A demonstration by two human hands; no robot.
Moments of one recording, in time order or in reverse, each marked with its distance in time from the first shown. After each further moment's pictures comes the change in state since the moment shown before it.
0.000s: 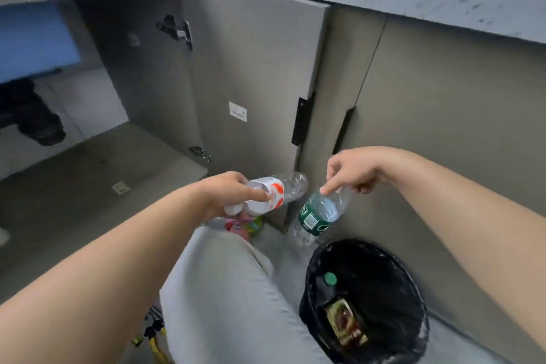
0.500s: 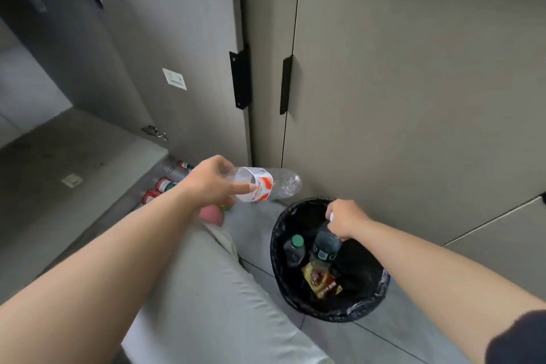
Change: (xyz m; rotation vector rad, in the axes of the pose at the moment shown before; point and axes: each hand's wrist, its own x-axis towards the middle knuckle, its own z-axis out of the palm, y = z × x) left_hand 0.031 -0.006 0.083 0.103 0.168 0.079; right_hand 0.040 0.171 0.161 -0.015 0.180 0.271
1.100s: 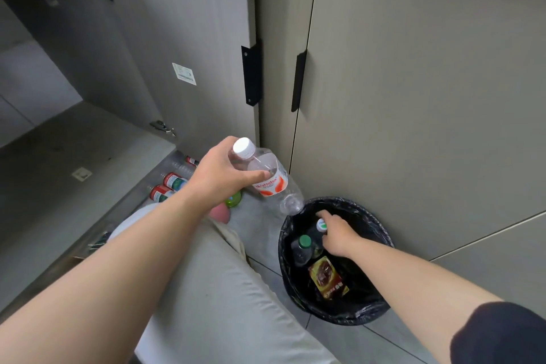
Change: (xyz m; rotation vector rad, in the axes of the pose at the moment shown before) left_hand -0.006 0.003 -0.002 -0.054 0.101 0.299; right_hand 0.033 0.001 0.068 0.137 -0.015 -0.152
